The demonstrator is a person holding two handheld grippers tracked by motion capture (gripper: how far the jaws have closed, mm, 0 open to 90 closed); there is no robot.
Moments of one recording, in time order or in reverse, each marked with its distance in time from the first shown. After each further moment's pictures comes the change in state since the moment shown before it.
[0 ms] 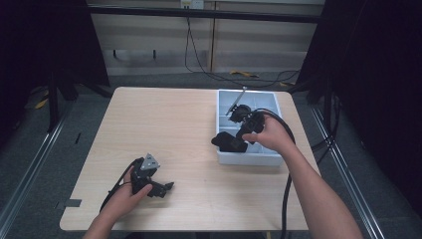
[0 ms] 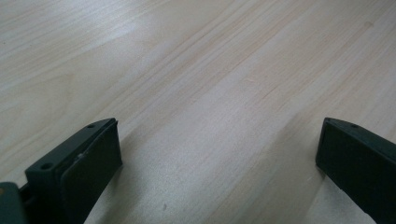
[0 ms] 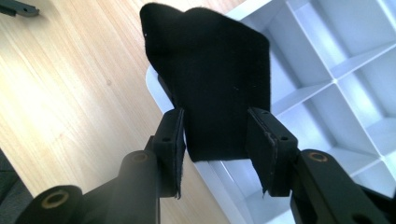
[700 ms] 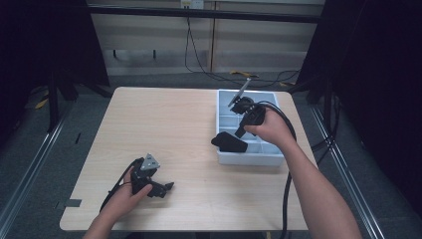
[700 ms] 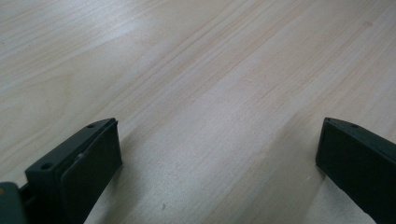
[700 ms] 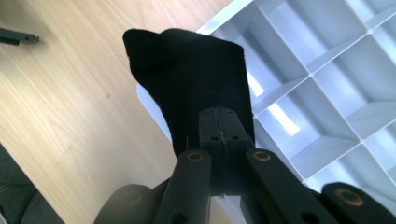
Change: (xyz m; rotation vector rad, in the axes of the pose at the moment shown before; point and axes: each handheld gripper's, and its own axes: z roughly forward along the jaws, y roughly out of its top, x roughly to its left) left arm 0.000 0.000 0.000 -0.002 -0.001 0.005; right arm -0.010 0.008 -0.012 0.010 0.004 0.104
